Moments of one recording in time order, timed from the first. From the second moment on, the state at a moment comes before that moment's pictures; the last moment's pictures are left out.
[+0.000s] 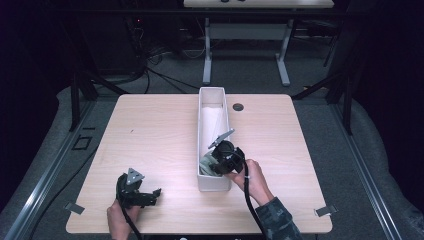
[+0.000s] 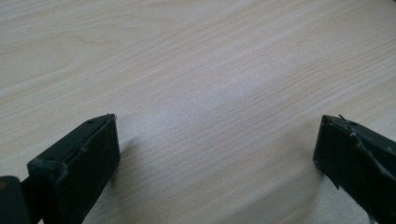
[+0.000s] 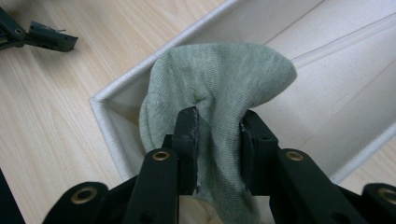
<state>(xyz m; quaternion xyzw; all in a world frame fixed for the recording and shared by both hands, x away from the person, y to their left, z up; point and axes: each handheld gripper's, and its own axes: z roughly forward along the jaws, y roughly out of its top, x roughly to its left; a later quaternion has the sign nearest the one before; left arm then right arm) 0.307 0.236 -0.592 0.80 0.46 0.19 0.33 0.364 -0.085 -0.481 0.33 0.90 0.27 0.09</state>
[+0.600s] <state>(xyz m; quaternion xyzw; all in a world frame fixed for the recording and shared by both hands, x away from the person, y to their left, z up) 0.308 0.235 -0.592 0.80 0.46 0.19 0.33 0.371 -0.080 -0.490 0.33 0.91 0.24 0.07</state>
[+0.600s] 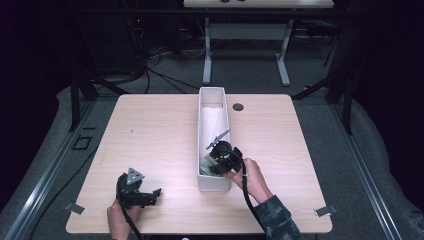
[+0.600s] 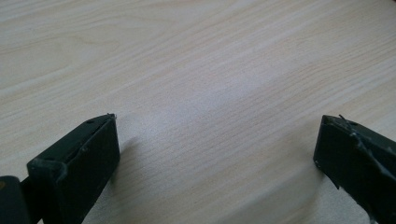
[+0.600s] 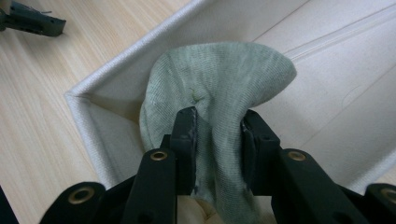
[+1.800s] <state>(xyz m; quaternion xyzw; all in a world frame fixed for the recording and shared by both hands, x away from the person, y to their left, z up) 0.308 0.235 -0.592 0.80 0.46 0.19 0.33 0.371 -0.074 -0.488 0.30 0.92 0.24 0.07</state>
